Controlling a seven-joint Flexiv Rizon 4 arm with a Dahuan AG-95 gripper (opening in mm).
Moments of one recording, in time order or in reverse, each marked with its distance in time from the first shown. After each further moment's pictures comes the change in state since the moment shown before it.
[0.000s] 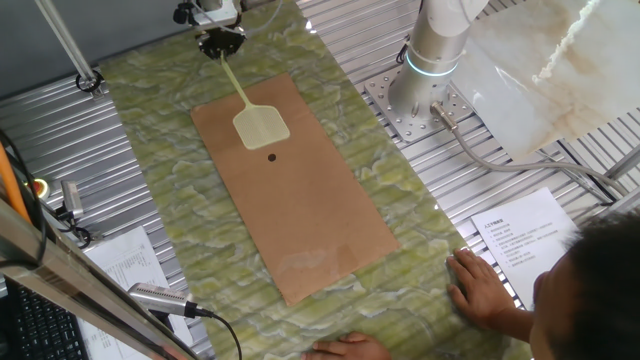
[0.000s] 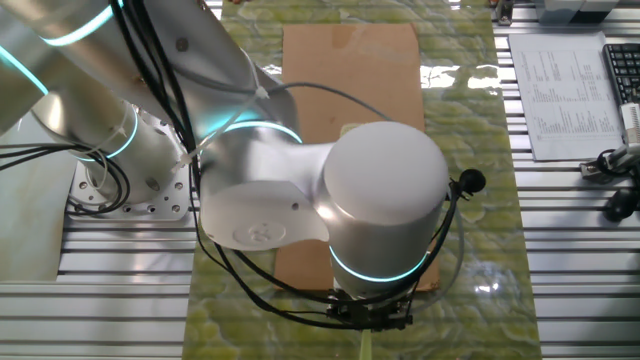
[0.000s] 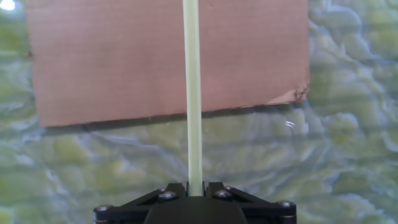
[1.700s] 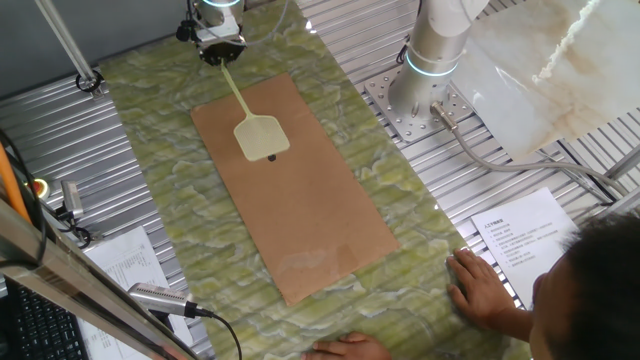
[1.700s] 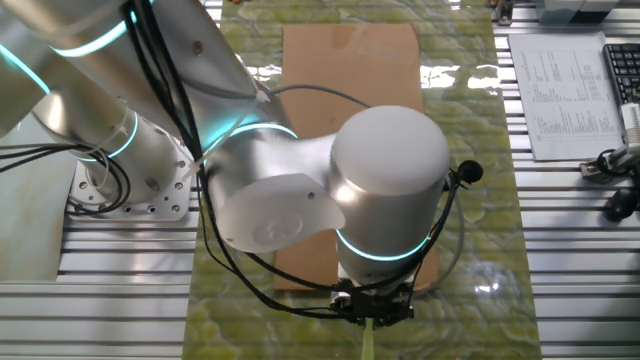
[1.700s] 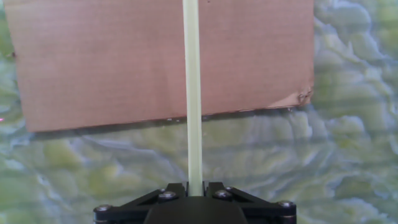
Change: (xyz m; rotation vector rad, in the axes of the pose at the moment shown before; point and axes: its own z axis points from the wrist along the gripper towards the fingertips) arm -0.009 -0.005 0.018 -0.003 0.059 -0.004
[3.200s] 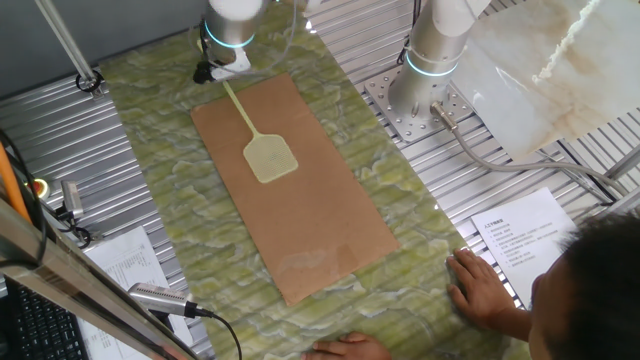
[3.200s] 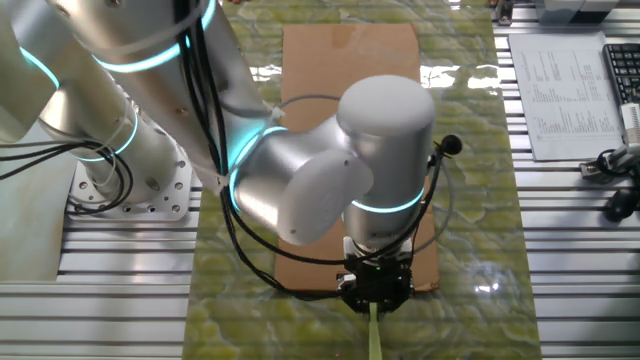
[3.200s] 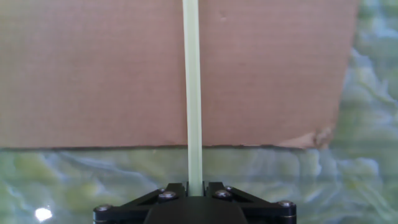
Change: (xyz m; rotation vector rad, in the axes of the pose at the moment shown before) arm -0.023 -0.005 0.029 0.009 0.174 -0.124
